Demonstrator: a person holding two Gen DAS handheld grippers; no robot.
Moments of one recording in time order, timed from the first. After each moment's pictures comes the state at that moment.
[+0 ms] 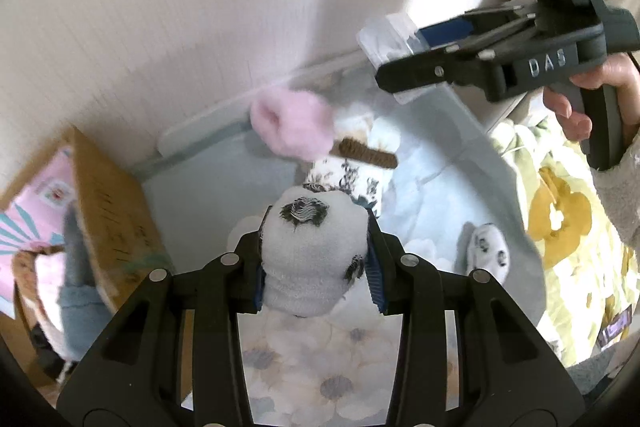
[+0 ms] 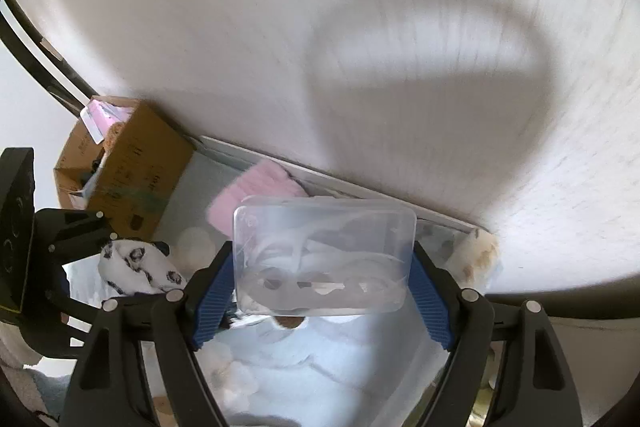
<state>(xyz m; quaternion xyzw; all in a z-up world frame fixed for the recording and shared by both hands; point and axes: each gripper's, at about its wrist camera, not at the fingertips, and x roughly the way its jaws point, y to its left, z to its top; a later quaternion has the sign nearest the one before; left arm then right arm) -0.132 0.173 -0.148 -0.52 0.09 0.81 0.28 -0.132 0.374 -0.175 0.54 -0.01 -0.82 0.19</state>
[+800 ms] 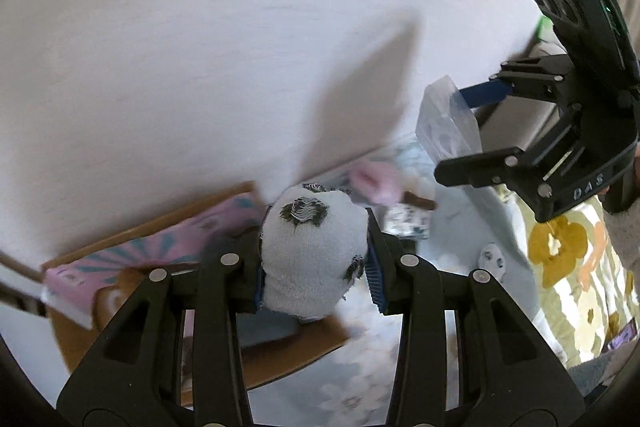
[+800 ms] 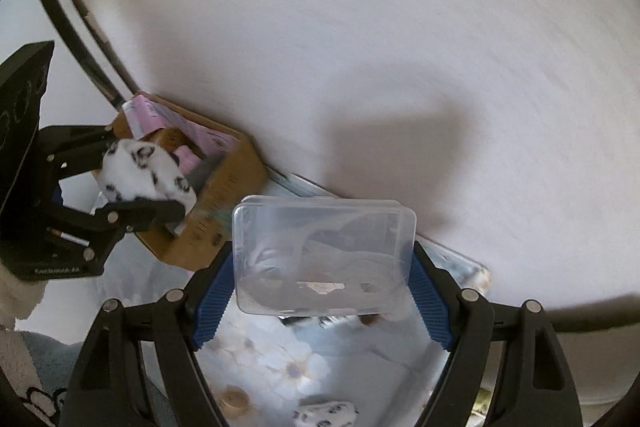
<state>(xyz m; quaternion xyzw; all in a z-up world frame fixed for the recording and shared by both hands) -0.152 0.067 -0.050 -0.45 0.07 0.86 0.24 -0.120 0.278 -0.079 0.51 0.08 -0.83 0.21</state>
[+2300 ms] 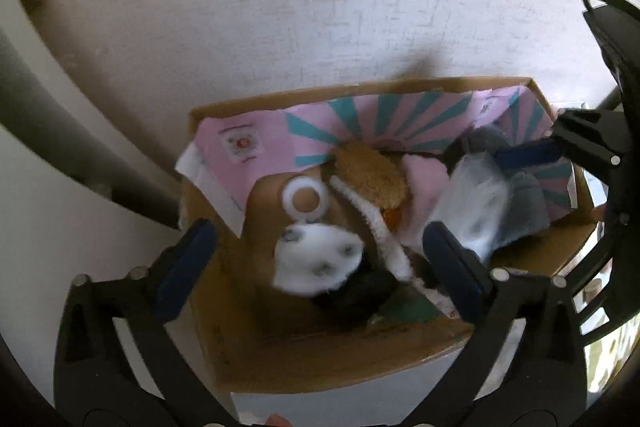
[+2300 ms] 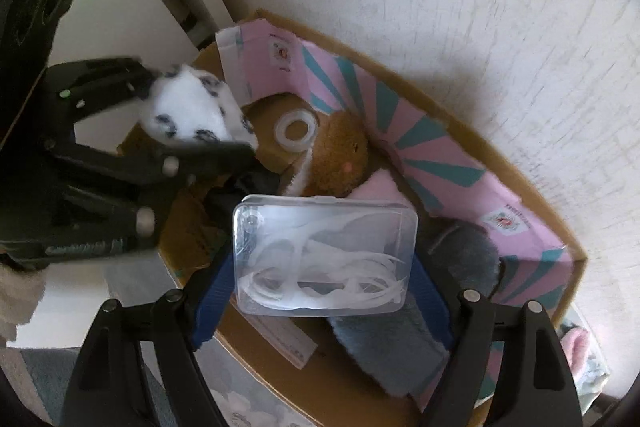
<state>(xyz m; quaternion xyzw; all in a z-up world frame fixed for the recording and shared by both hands) -0.162 -0.156 -0.136 -0.52 0.04 0.85 0.08 -0.150 0.022 -0.174 0.57 0.14 -0.75 0.30</state>
